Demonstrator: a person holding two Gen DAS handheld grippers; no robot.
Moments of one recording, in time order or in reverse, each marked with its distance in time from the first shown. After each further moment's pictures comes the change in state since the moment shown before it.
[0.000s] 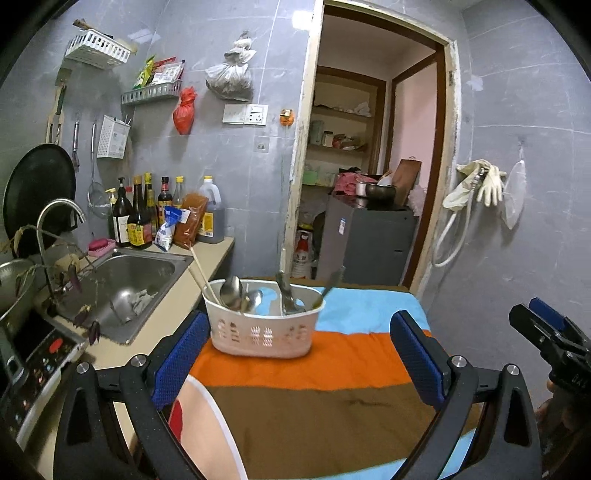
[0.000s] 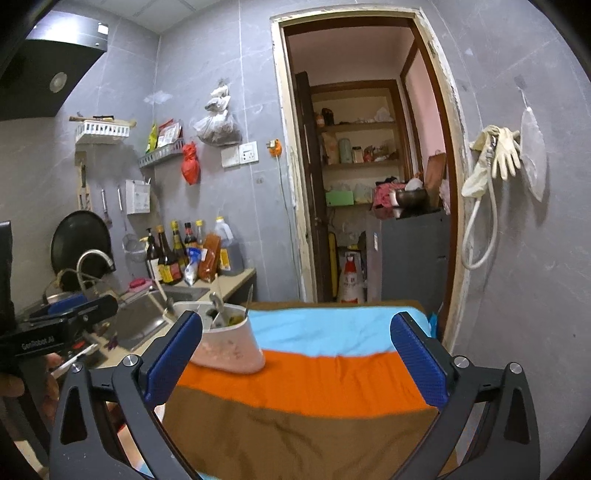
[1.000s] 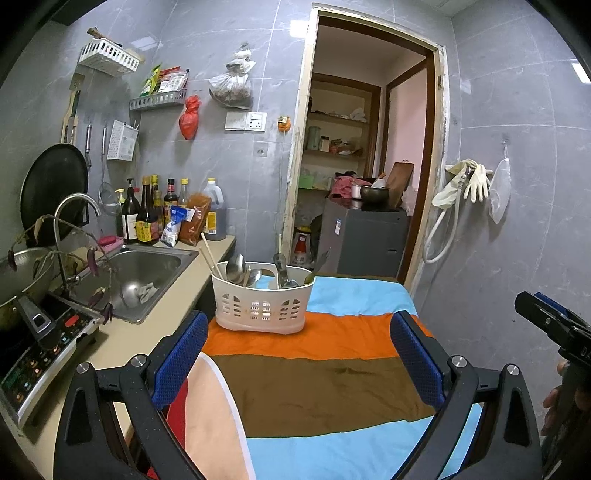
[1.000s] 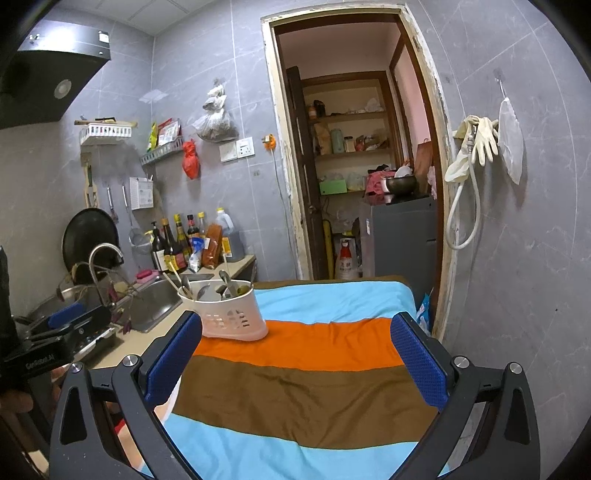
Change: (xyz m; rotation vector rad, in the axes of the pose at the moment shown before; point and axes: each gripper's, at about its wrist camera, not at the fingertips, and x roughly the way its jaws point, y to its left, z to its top) left arm -0.056 -0.015 -0.029 0.007 -0.025 0.003; right arm -0.060 -0.001 -0.016 0.026 0.023 -0.011
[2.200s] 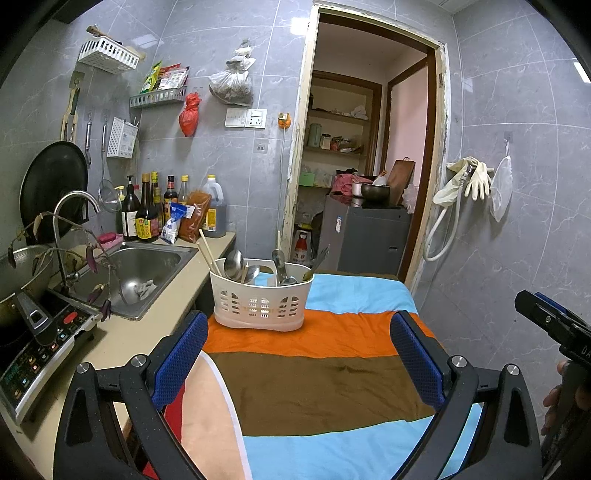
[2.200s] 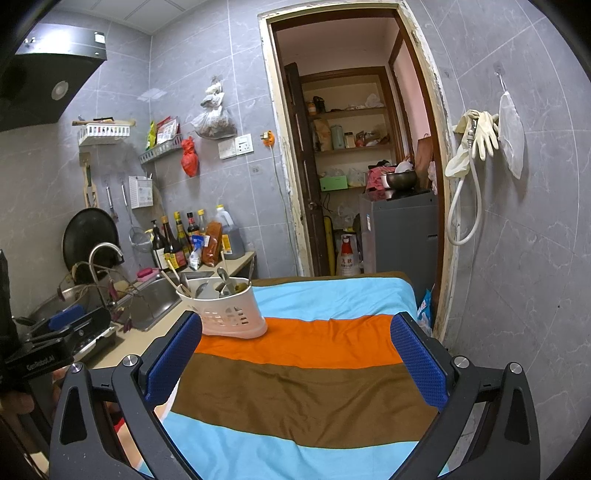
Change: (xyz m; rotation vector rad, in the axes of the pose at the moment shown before) left arm 0.001 0.001 -0.002 -0.002 0.009 0.002; right arm 0.000 0.000 0.000 0.003 0.007 0.000
